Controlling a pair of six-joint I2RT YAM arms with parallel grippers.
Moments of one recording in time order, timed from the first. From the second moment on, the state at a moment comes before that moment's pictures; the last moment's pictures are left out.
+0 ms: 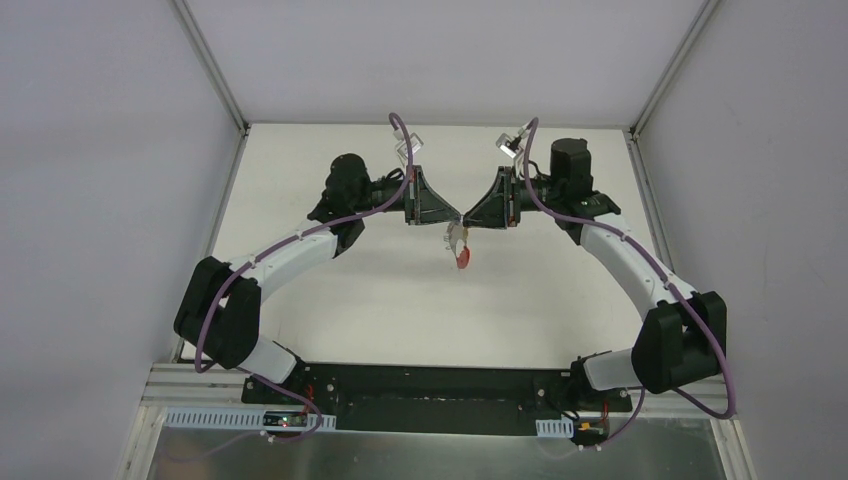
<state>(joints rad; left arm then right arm) -0.53 1.49 0.98 0.58 0.94 -0.78 0.32 1.39 1.10 -0.12 -1.23 0.27</state>
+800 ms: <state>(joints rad) -0.51 1.49 0.97 0.62 0.94 -0.82 0.32 1.39 1.07 -0.08 -1.22 0.28</state>
